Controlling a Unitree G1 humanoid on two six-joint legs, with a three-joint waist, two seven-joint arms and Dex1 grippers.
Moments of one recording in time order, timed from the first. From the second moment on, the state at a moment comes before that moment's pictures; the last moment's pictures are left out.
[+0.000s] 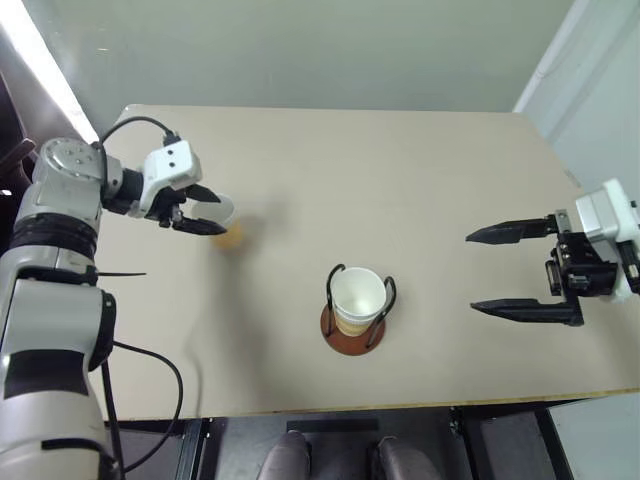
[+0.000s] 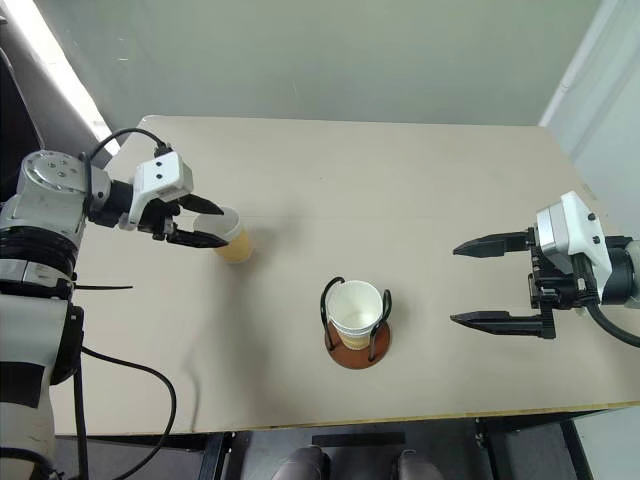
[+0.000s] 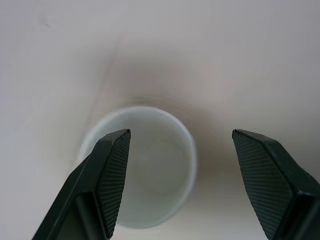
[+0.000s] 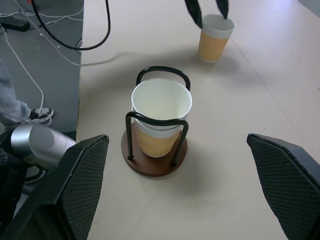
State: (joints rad) left arm -1.25 0.88 -0.30 1.16 0.05 -0.16 -1.46; right arm -0.31 -1.14 -0.31 -0.43 0.80 0.59 1.27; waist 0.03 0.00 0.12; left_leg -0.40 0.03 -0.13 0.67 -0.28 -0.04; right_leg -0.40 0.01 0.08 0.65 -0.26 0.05
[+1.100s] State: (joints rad) left arm -1.34 0.90 -0.37 0.44 -0.68 0.19 -1.58; right arm -0.21 -1.19 -0.45 -0.48 0.82 0.64 1.34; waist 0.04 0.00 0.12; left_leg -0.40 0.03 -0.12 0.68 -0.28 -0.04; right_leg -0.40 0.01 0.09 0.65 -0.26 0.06
